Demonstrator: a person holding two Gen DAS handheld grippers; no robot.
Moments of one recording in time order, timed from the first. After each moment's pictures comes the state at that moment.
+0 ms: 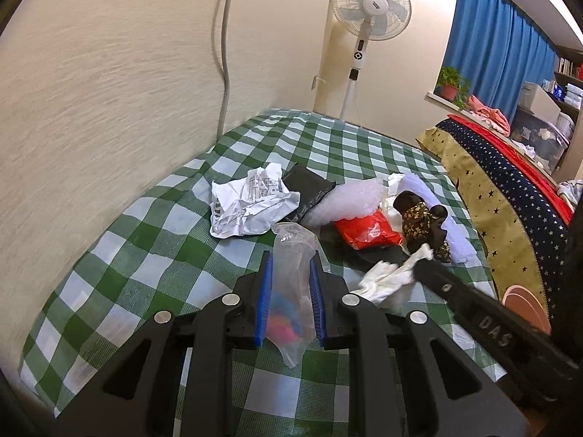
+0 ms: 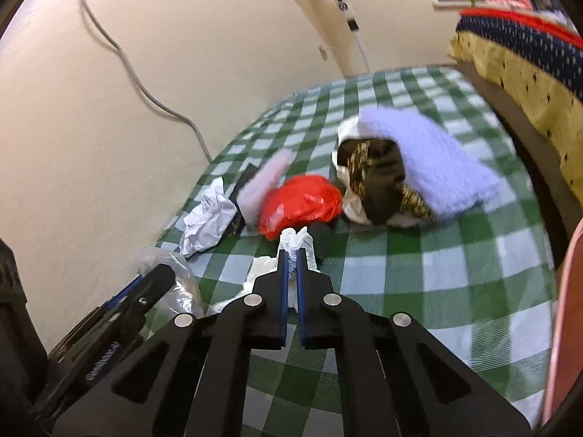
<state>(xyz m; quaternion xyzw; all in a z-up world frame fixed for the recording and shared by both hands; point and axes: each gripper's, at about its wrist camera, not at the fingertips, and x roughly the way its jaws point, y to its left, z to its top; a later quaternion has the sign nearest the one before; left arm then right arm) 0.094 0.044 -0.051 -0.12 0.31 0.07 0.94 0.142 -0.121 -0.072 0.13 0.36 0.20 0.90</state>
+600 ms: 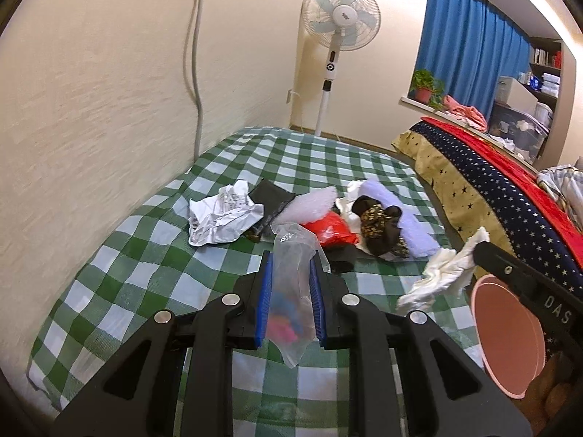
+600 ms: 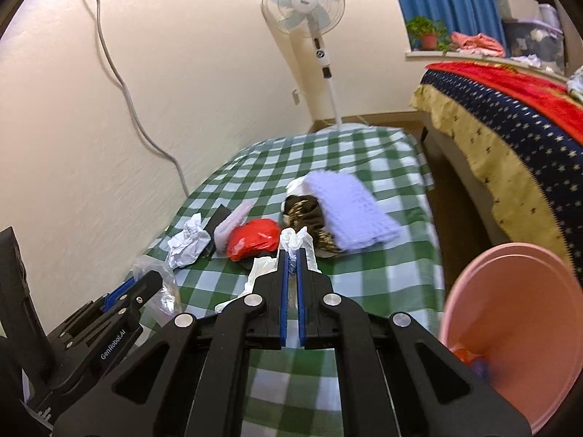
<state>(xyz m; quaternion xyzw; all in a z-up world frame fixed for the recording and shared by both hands) 0.065 0.016 -0.025 -0.10 0.28 0.03 0.95 0.084 -0.174 -0.016 0.09 0.30 0.13 0.94</state>
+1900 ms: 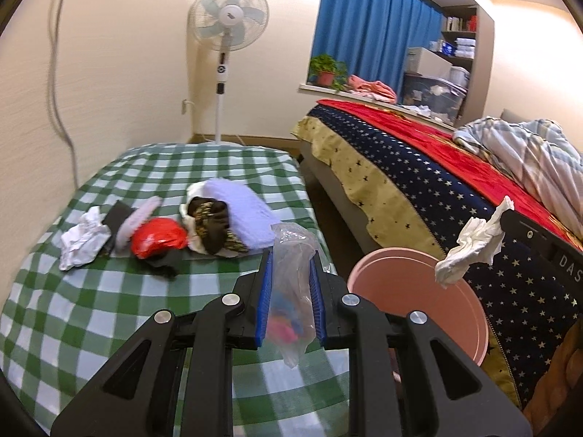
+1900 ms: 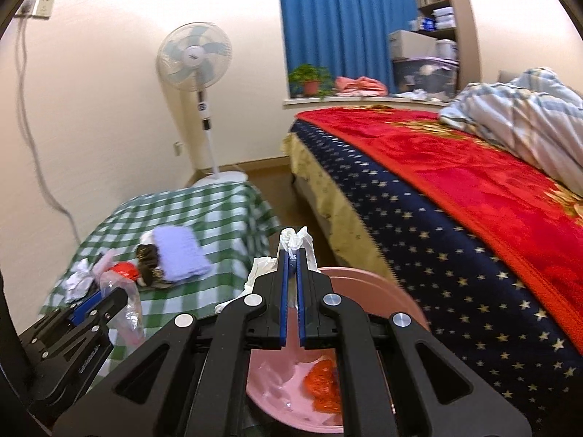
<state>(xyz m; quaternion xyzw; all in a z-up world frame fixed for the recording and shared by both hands) 0.063 -0.121 -0.010 -0.04 0.27 -0.14 0.95 0.007 -0.310 0.021 0.07 0.23 -0.12 0.96</state>
